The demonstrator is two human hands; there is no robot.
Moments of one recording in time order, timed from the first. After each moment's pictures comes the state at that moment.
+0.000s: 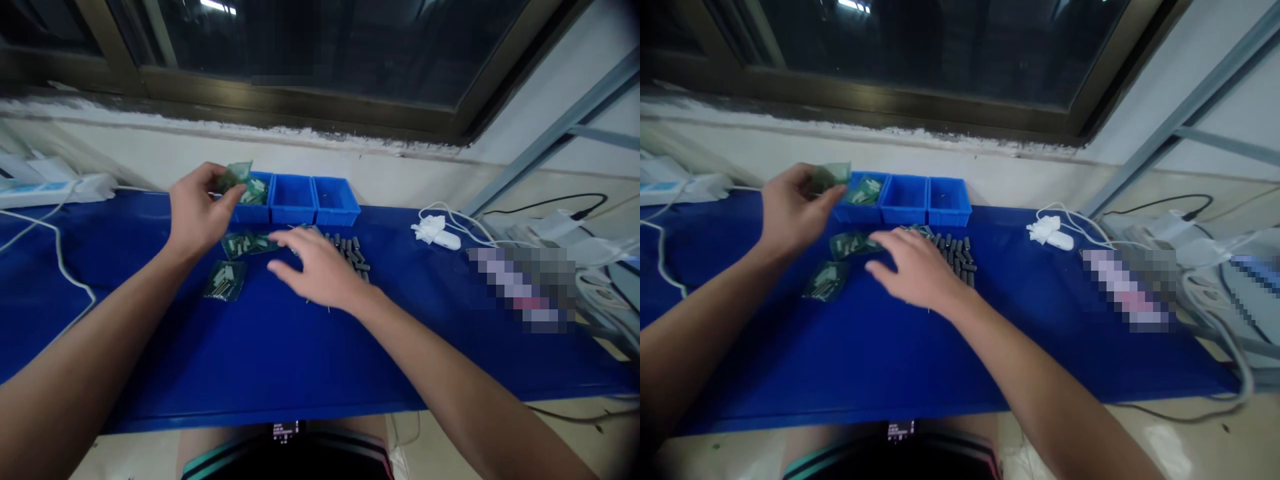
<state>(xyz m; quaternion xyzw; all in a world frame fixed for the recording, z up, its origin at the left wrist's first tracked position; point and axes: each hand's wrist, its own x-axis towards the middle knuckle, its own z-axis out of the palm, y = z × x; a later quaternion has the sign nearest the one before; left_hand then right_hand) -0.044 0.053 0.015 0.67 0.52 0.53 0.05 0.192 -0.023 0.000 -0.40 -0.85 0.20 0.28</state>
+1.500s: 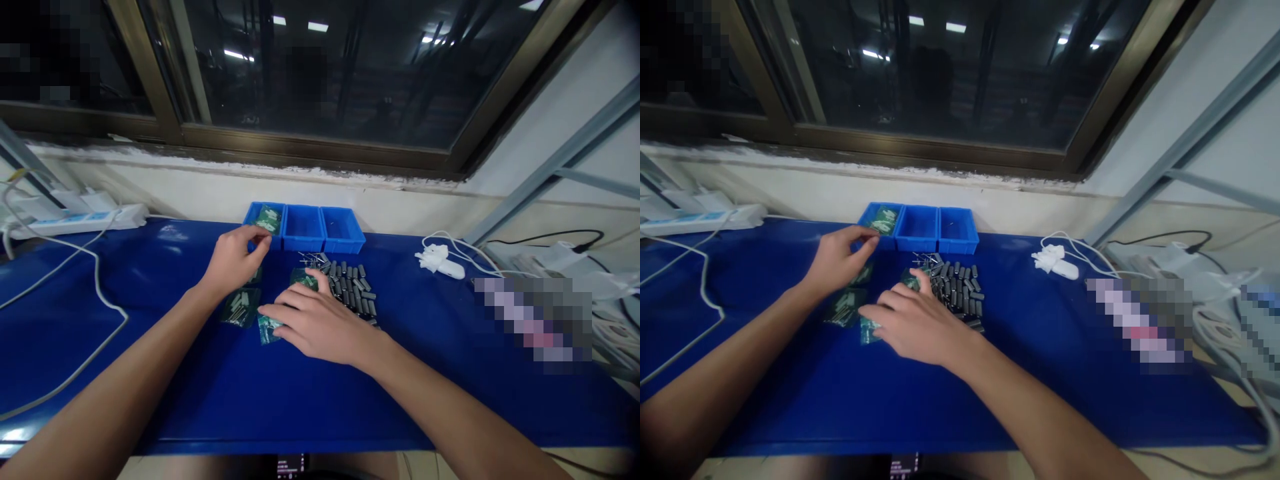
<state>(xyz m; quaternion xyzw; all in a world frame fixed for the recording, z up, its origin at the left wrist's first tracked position) -0.041 0.039 0.004 0.76 0.50 0.41 0.04 0.184 -0.053 0.008 -0.30 -0.95 0.06 0.12</state>
